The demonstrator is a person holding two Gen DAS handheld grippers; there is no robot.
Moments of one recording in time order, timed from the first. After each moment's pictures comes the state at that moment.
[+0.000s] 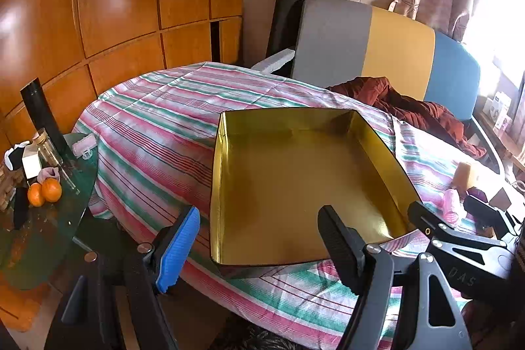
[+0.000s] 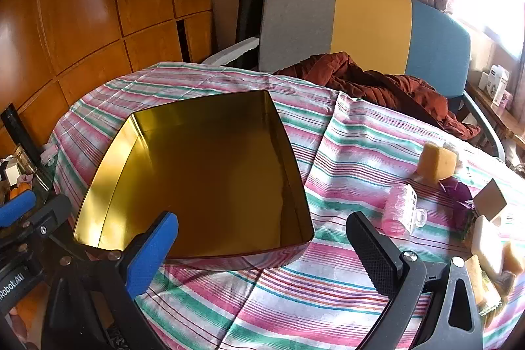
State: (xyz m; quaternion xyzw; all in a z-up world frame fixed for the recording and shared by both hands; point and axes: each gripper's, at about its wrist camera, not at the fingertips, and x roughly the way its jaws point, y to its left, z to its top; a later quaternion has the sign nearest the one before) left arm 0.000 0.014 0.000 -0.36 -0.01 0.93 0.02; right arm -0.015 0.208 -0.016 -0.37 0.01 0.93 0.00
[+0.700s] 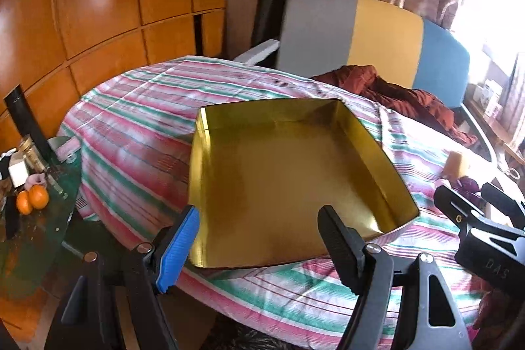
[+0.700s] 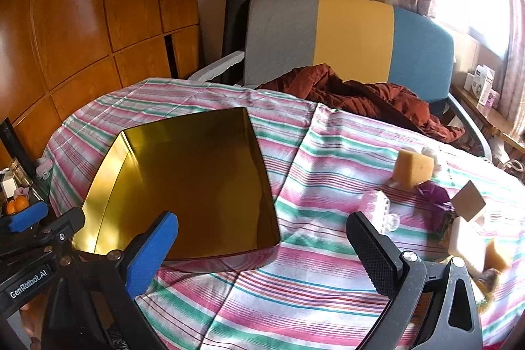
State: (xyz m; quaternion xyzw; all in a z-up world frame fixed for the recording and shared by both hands) left arm -0.010 0.033 -0.002 -0.38 0.00 0.92 0.06; right arm 0.004 0.232 0.007 -0.35 0.02 0.94 0.03
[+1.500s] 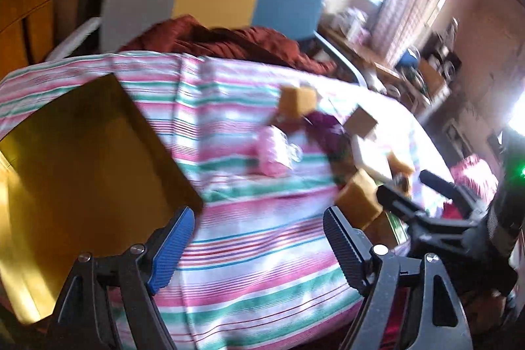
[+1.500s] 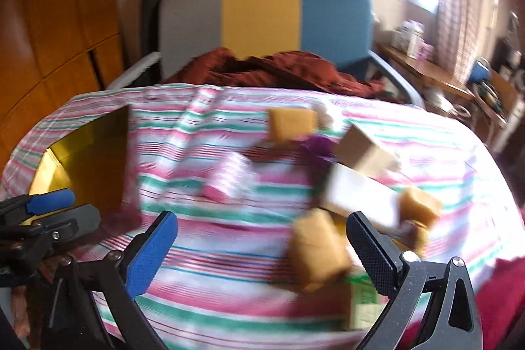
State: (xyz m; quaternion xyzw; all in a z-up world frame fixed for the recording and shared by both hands) left arm -0.018 0.209 -0.008 -0.45 0.04 0.80 0.38; right arm 0.081 0.384 -0.002 -0.38 0.07 0.90 0.19
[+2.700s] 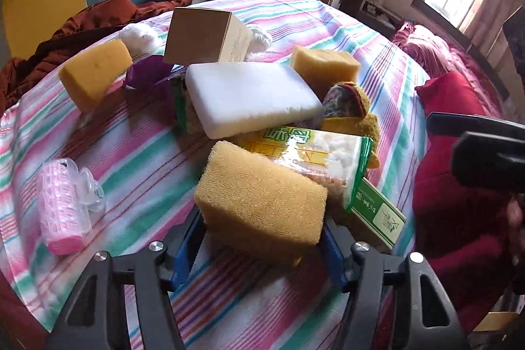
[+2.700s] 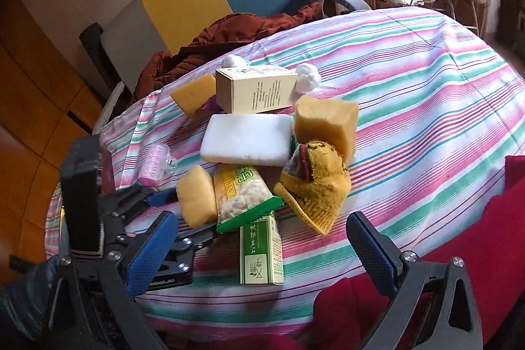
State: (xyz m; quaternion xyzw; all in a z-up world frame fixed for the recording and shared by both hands) left arm 0.027 0.387 -0.089 -0.43 0.24 0.67 0.56; right arm 0.159 0.502 -0.029 -0.40 0.29 0.85 0.18
